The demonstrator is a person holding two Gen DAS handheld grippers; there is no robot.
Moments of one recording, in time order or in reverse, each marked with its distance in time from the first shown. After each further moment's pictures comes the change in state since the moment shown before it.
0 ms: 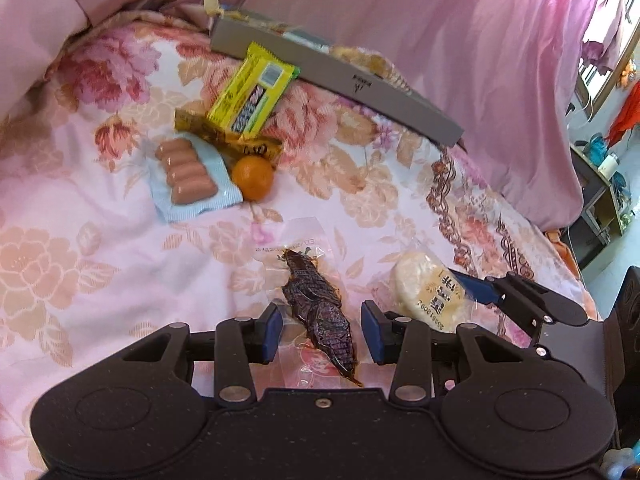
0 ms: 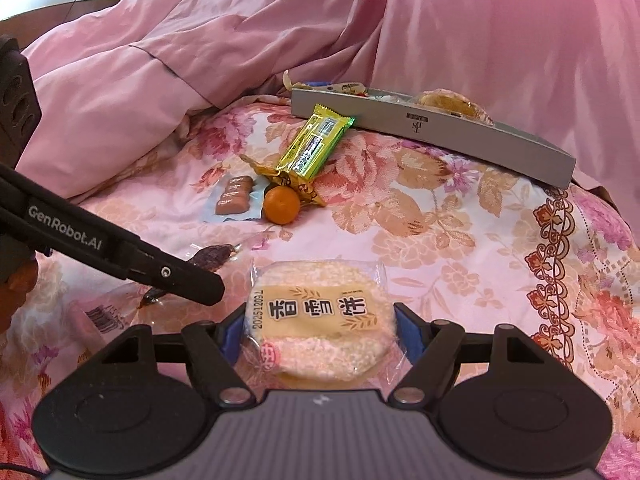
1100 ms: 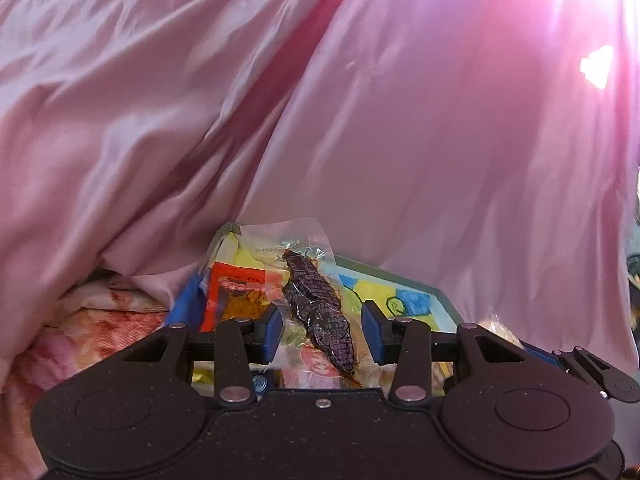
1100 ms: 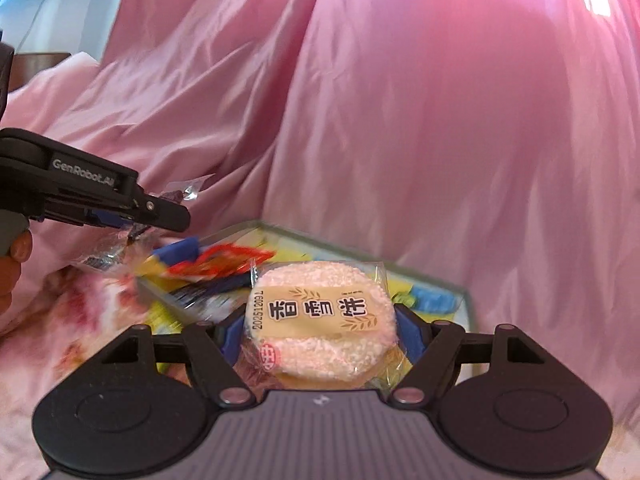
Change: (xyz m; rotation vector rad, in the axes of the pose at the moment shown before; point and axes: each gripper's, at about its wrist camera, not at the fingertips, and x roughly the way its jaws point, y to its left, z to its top) left arm 0.064 -0.031 0.250 -0.014 -0.327 0.161; right arm 0.056 -0.122 0.181 -0.022 -0.182 -0.162
